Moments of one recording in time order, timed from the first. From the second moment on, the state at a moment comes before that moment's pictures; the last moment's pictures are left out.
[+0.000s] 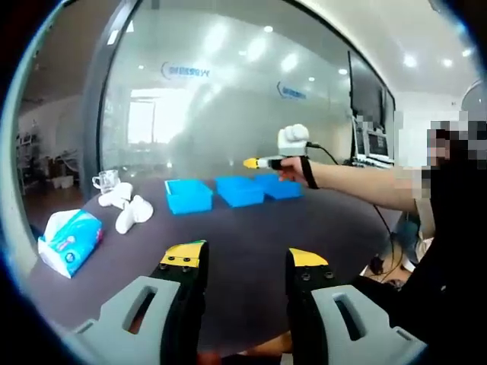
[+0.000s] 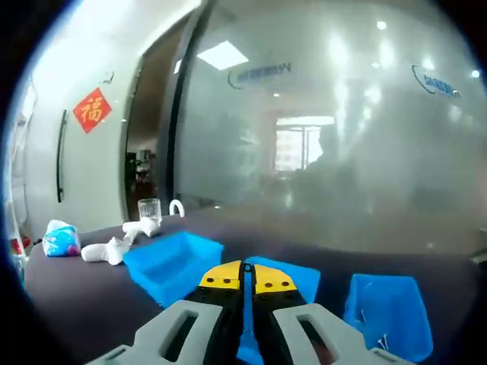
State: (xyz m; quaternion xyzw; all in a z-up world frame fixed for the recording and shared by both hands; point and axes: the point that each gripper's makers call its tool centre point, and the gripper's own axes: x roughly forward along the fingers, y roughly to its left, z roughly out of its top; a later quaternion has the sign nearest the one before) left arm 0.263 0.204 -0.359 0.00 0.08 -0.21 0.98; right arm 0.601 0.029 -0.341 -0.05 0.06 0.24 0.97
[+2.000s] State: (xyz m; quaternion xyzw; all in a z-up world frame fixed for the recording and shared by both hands) left arm 0.260 0.251 -0.330 -0.01 0.03 -0.16 0.99; right arm 0.279 -0.239 -0.323 0.00 -0.03 0.13 0.99
